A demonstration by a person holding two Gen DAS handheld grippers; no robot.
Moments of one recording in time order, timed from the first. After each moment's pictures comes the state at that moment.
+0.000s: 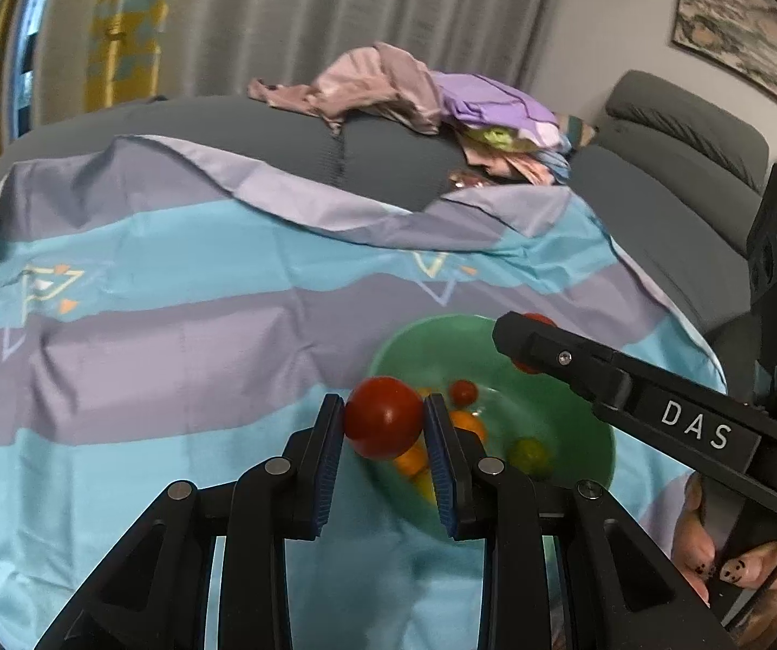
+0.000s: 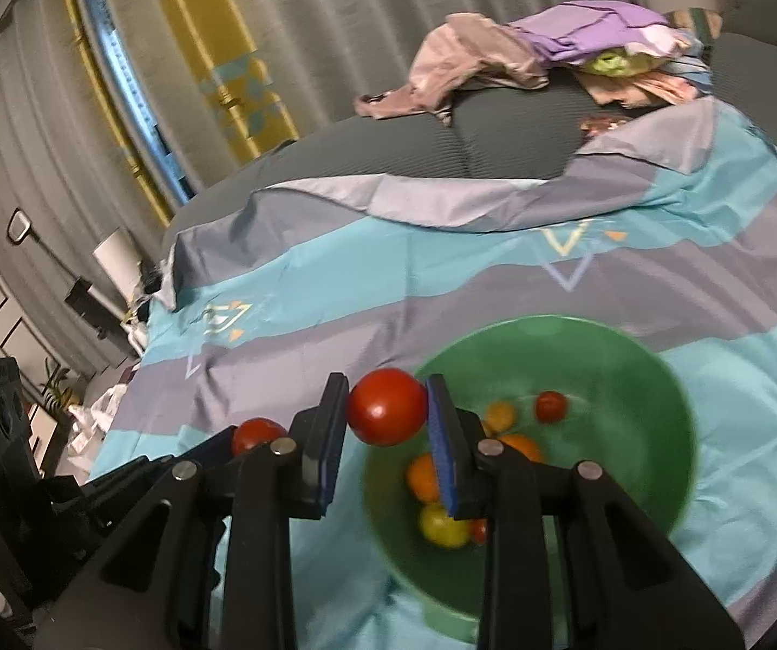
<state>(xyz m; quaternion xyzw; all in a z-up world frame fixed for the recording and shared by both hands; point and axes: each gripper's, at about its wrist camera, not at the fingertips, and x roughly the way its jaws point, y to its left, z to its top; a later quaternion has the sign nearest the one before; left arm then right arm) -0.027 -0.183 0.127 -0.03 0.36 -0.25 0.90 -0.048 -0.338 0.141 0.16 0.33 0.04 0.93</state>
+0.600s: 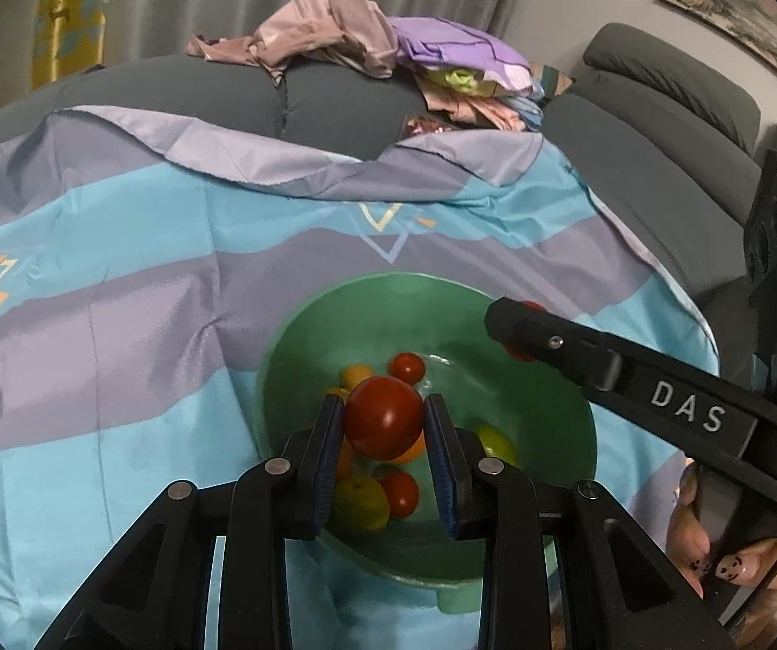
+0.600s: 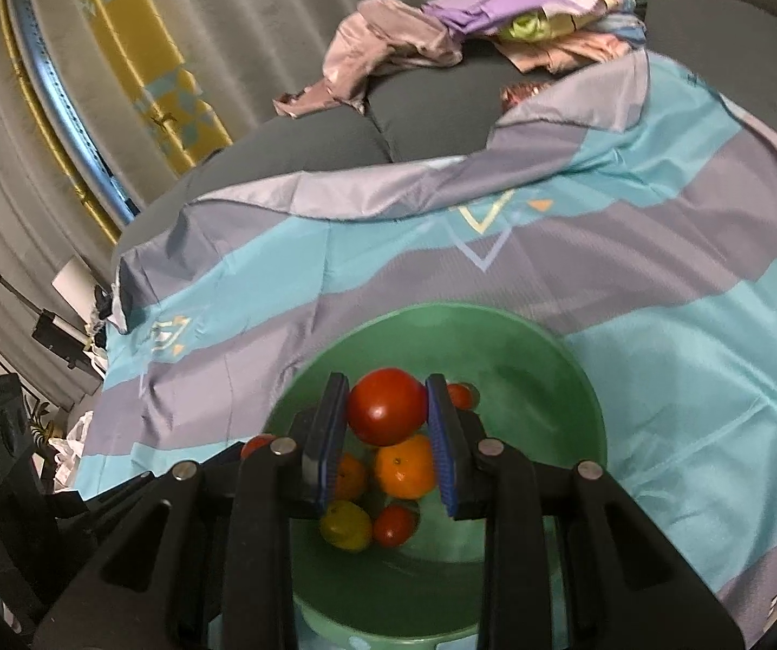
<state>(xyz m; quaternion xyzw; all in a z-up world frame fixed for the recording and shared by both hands) -0.011 -0.239 0.105 -0.01 0.41 -0.28 0.87 -0.041 -0.392 0.117 0.20 0.37 -0.01 0.91</state>
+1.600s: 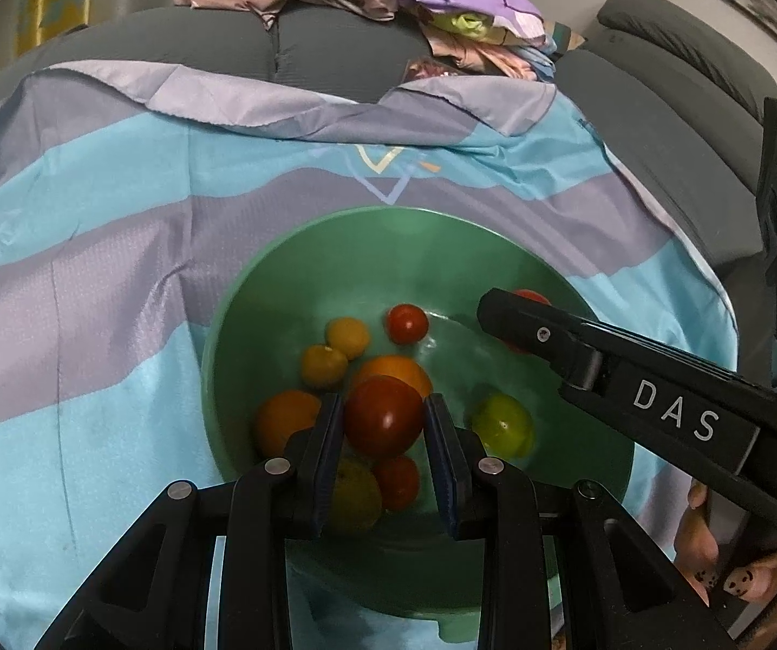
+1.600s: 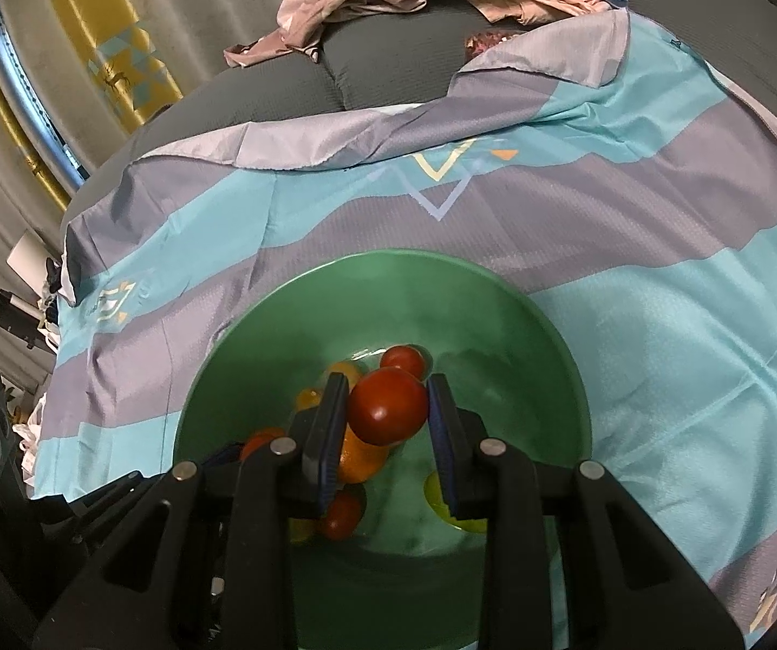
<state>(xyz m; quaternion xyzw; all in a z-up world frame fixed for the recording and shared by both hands) 0.002 -0.259 0.071 0.00 0.46 -0.28 0.84 -0.026 -0.397 0.092 0.17 0.42 -0.05 0.89</state>
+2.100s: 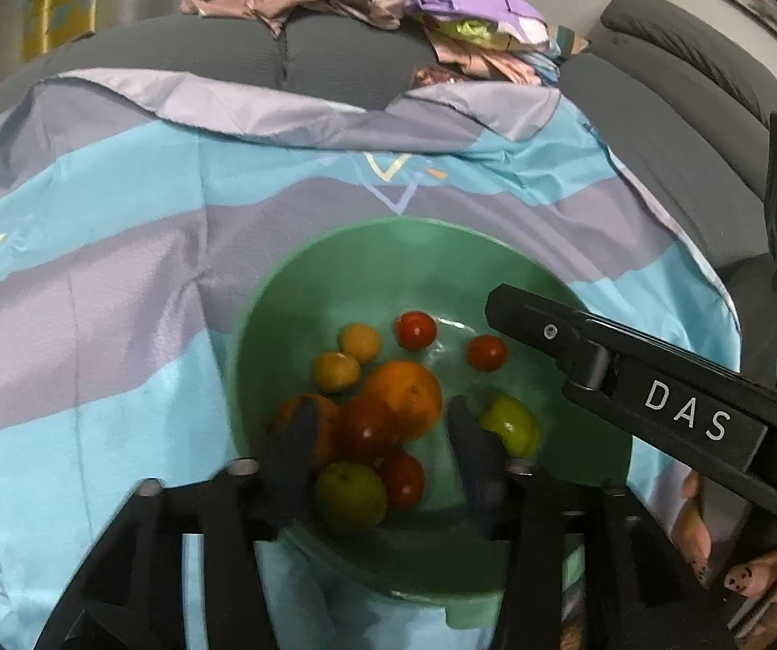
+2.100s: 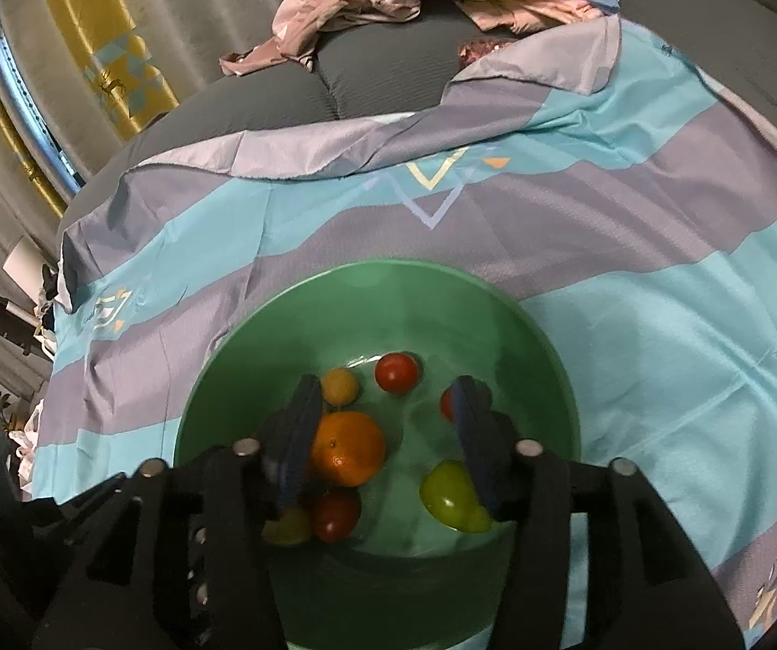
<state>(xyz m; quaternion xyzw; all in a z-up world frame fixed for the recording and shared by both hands) 0.000 -0.250 0.082 0.01 0.45 -0.27 0.85 -0.032 -0.397 0.100 0.18 0.41 -0.06 0.89</state>
